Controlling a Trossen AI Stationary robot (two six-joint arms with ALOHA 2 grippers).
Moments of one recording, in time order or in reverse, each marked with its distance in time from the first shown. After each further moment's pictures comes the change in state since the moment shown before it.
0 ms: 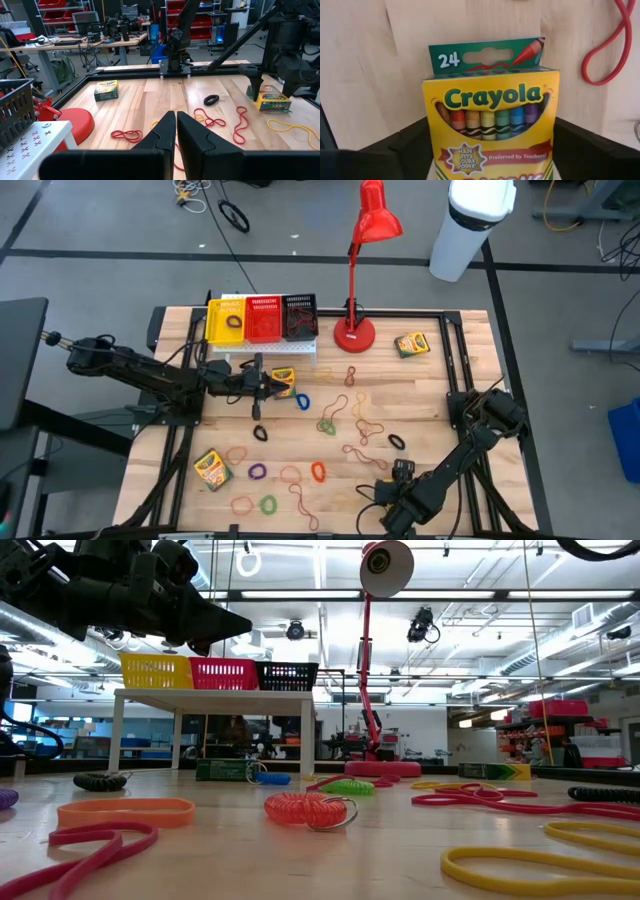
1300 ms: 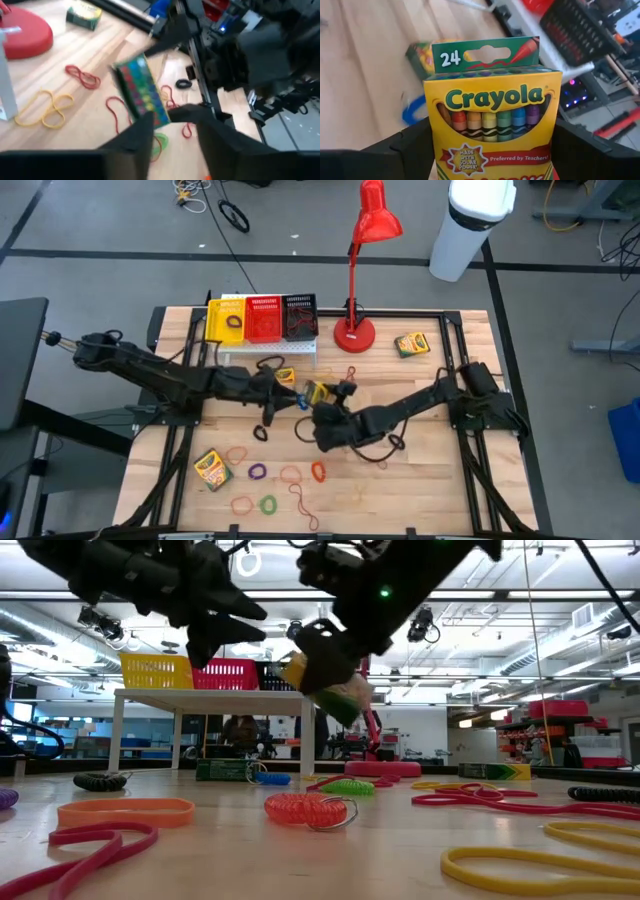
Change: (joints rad) left arm -0.116 0.077 0.243 -0.412 -0.077 -0.582; right arm -0.532 -0.004 0.038 0.562 0.866 -0.767
